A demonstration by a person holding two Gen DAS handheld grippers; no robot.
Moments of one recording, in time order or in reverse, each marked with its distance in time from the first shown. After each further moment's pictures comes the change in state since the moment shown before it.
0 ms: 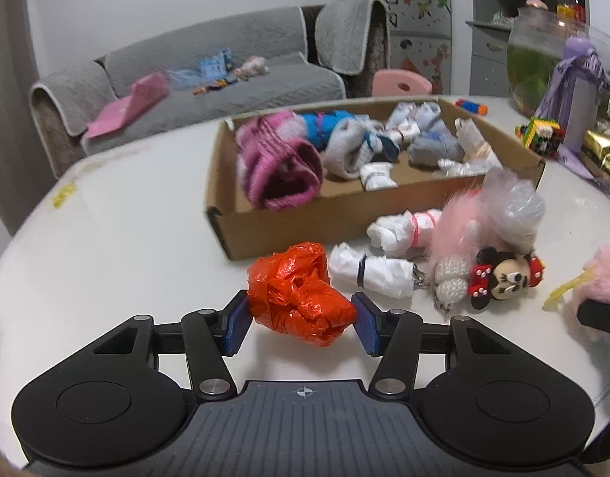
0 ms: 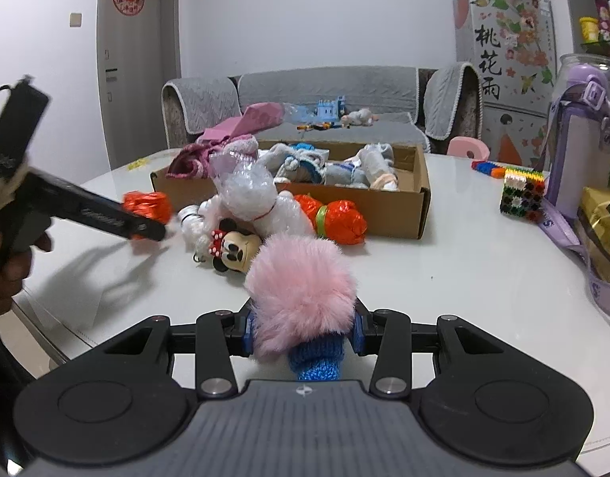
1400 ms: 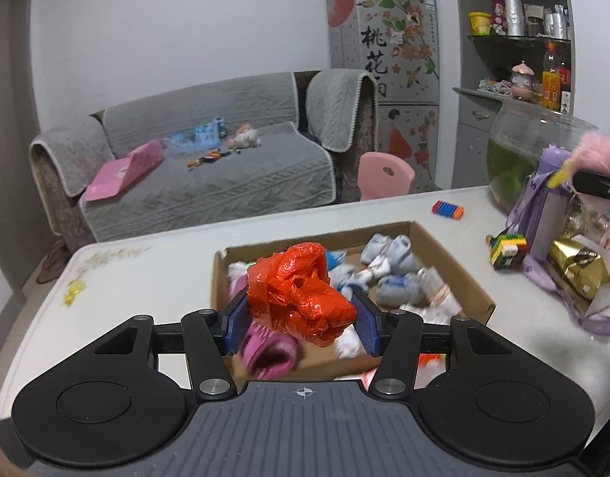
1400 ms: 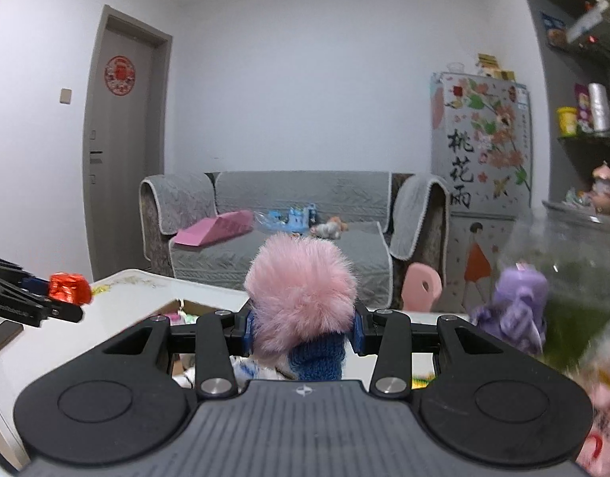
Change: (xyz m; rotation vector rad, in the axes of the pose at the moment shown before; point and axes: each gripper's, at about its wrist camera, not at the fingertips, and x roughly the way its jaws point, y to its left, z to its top) left arm -0.052 -0.013 0.114 -0.012 -0.148 -0.049; right arm -0.011 -0.089 0.148 -0.065 -0.262 -0.020
